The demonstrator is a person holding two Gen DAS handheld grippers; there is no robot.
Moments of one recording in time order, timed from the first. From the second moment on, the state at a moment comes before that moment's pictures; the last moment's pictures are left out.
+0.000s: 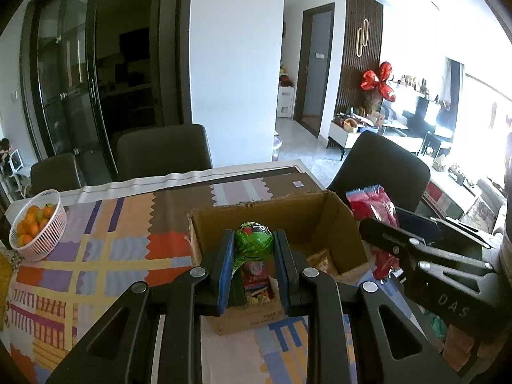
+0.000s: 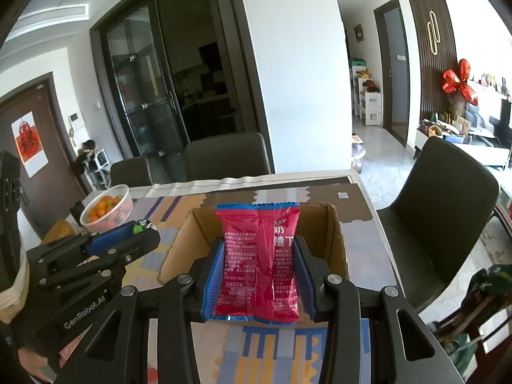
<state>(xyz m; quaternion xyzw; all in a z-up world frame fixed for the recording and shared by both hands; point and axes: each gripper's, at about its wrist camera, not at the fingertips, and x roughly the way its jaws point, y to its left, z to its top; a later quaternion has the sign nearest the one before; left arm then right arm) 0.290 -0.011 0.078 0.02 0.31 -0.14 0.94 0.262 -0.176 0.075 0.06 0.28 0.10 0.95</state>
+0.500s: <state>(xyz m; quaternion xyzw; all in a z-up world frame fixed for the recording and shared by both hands) 0.351 -0.023 0.052 0.03 0.37 -0.11 0.92 0.325 -0.180 0.054 0.03 0.34 0.09 0.93</state>
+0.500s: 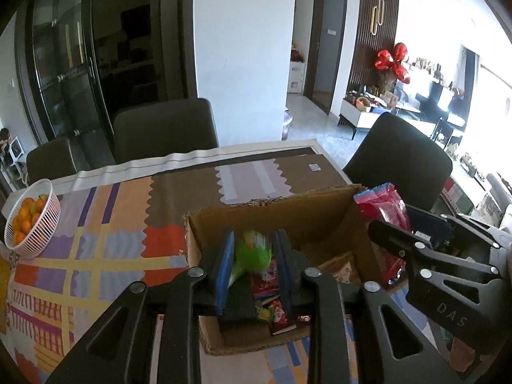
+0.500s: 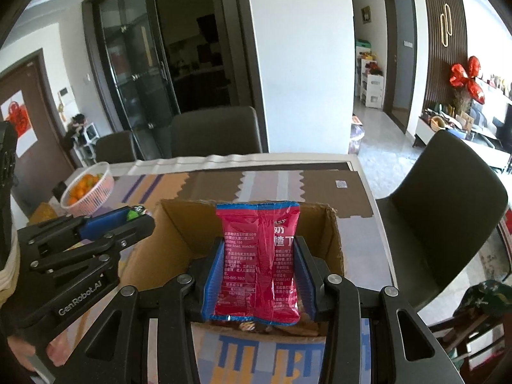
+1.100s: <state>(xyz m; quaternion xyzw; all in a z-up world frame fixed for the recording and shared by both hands) 0.266 -0.012 0.059 0.05 0.32 -0.07 0.94 0.262 -0.186 0.055 0.01 0.31 0.06 0.95</state>
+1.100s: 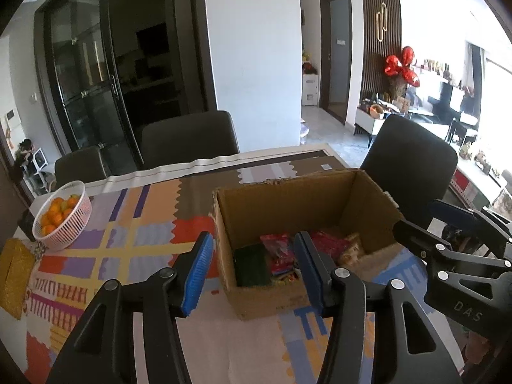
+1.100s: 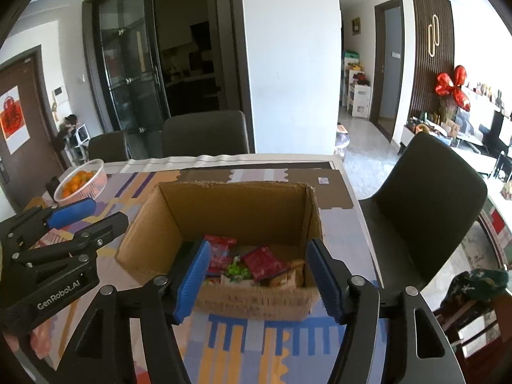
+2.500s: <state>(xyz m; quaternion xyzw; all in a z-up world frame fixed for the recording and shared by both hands) 0.080 0.001 0.050 0.03 0.23 -0.02 0.97 0.073 -0.191 0.046 -0.01 0.23 0.05 0.97</state>
